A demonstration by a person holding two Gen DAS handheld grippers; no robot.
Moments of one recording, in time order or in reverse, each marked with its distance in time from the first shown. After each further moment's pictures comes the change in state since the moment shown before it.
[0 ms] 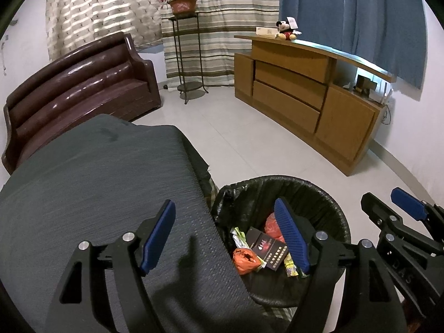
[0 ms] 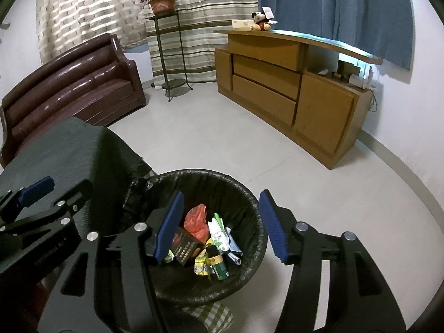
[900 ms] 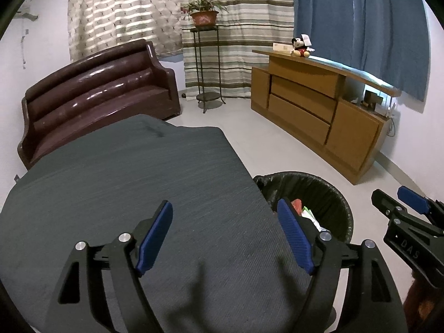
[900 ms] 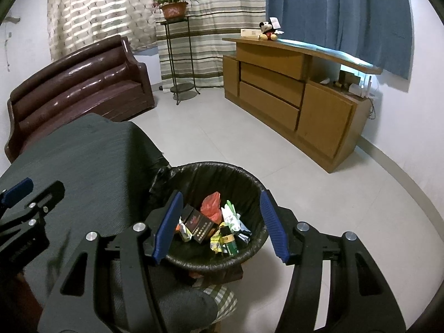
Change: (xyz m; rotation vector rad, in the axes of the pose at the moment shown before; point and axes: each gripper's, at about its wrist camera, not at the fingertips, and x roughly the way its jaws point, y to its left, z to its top) left arm -0.078 0.045 -0.032 -0.042 -0.066 0.053; right arm -0.066 0.026 -0.025 -0.039 -0.034 0.012
